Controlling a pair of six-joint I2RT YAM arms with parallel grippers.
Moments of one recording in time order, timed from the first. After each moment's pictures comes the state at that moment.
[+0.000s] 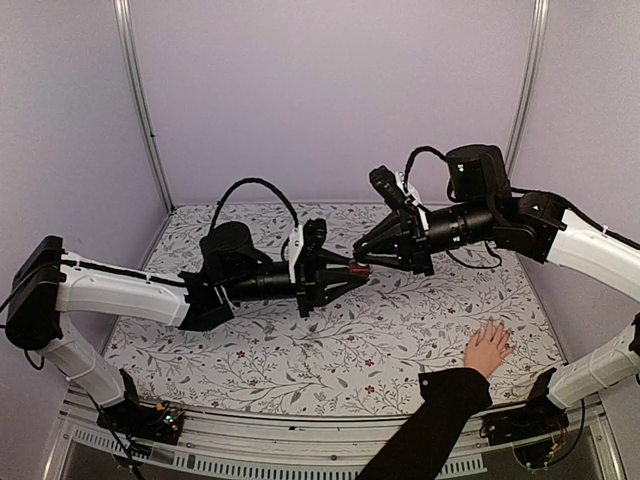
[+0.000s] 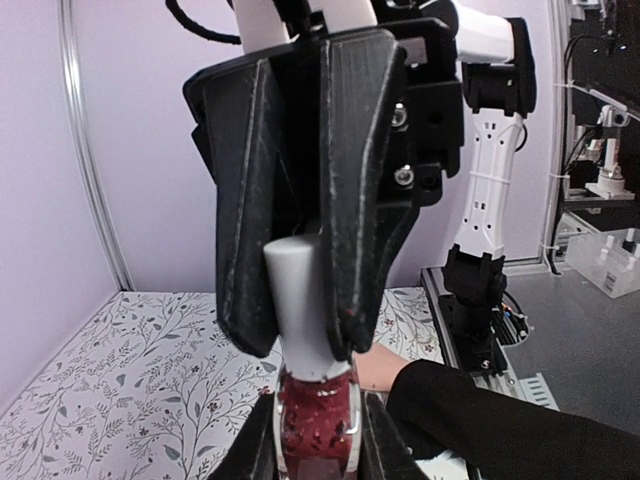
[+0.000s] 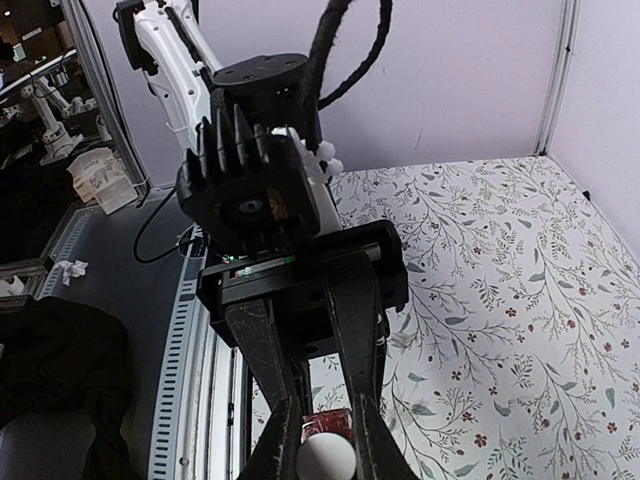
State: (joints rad) left arm -1.03 1.54 0.85 0.76 0.44 0.07; right arm 0.86 1.31 1.27 -0.39 -0.62 -0.17
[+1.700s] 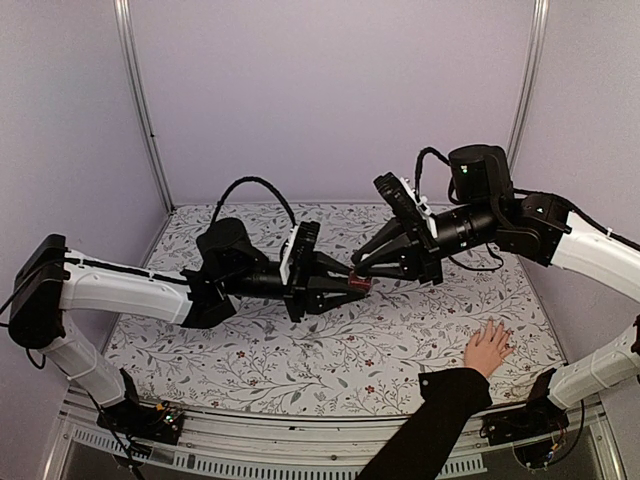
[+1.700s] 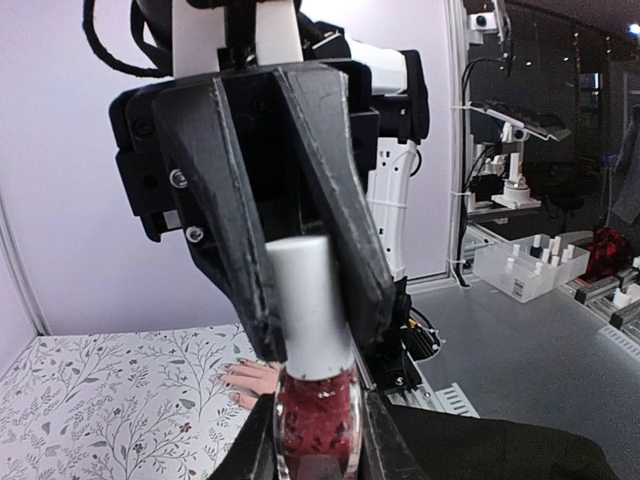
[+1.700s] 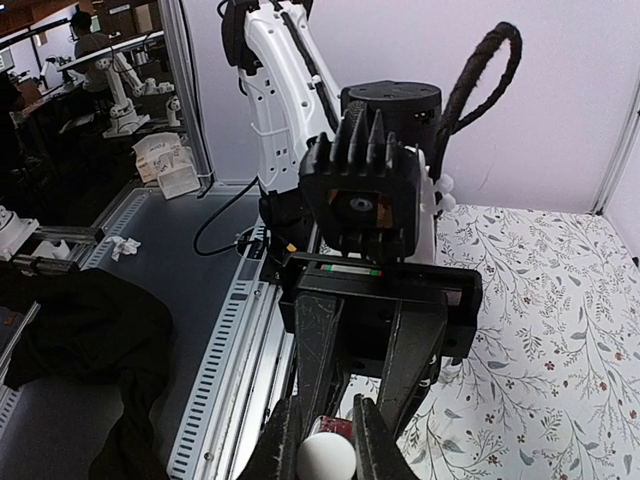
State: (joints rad) left arm -1.01 1.55 0.86 0.85 0.71 -0.02; right arm 0.89 1.29 1.26 -0.37 -0.78 -0.26
